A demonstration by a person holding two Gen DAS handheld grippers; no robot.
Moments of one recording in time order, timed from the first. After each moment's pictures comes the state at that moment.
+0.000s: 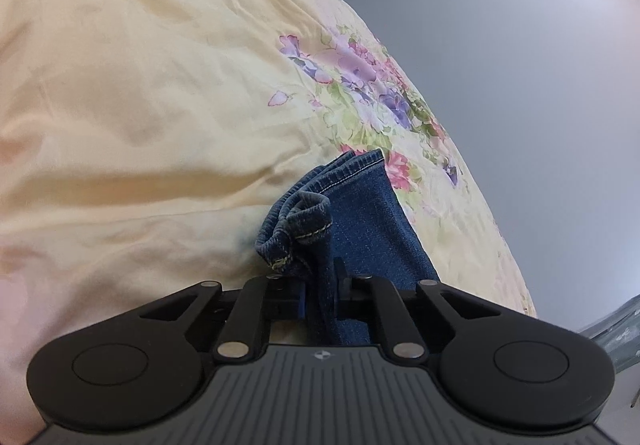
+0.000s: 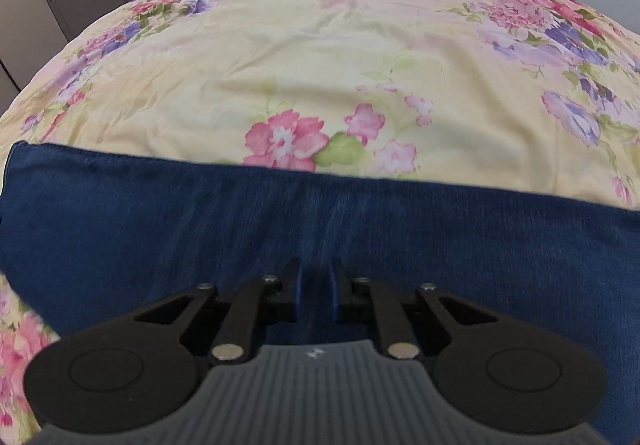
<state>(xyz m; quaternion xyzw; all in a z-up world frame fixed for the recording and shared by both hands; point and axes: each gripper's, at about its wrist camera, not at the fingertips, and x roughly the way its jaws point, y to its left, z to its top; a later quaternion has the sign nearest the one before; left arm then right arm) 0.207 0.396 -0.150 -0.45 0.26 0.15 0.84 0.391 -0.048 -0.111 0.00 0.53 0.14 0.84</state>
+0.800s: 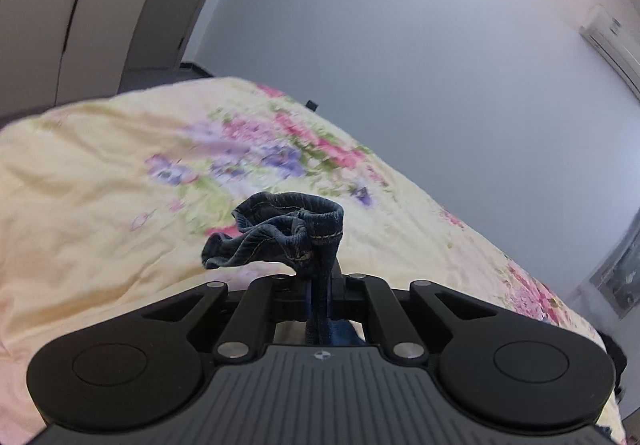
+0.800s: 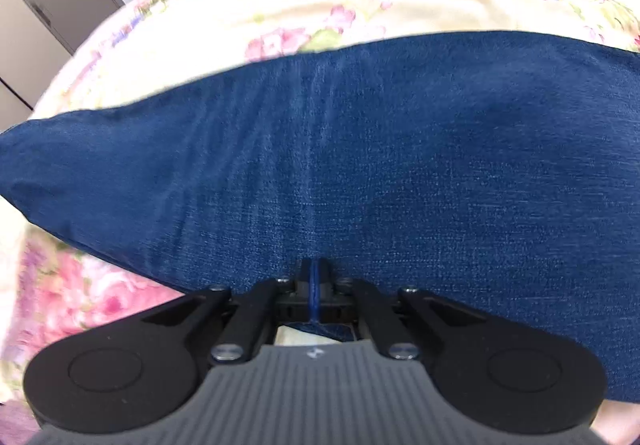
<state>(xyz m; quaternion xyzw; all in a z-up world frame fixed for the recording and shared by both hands) 0.239 0.288 0.000 -0.26 0.22 0.12 0.93 0.319 -0.100 -0.120 0.10 0.55 0.14 0.82</state>
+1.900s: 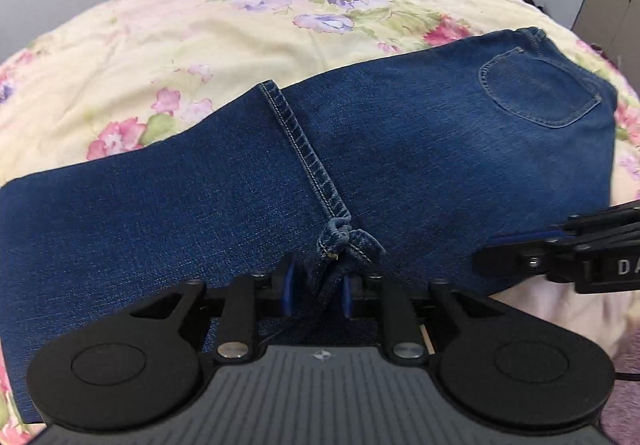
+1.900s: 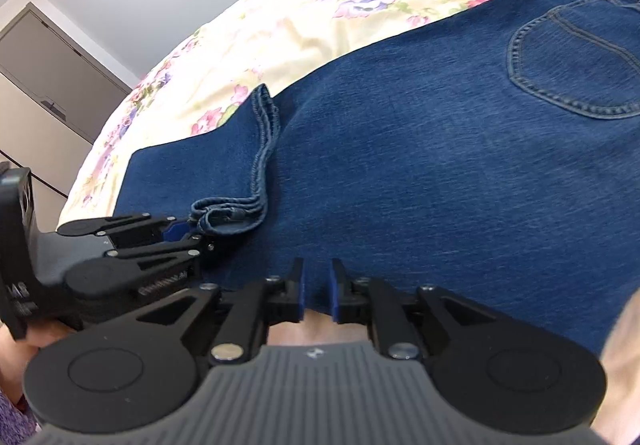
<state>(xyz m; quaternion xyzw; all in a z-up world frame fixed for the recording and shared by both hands) 0.310 -0.096 -0.116 0.08 0.49 -0.19 0.85 0.258 -0.262 -0.104 0.23 0.51 0.14 0.82</state>
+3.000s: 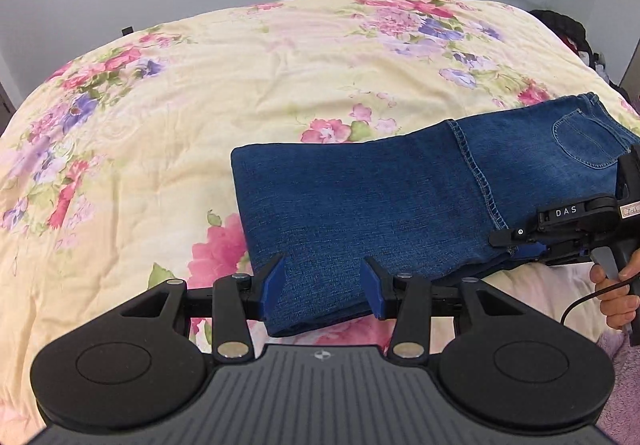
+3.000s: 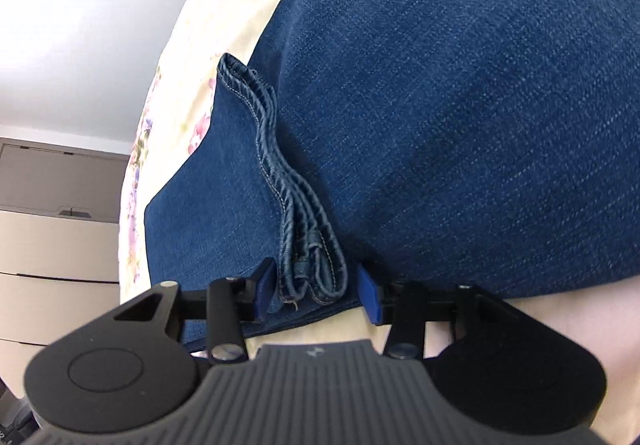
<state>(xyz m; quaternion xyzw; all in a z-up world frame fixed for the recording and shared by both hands) 0.250 0.074 -0.019 0.06 0.46 -0.09 0.88 0.300 -0.208 -0.171 0.42 0.54 0.07 0.72</state>
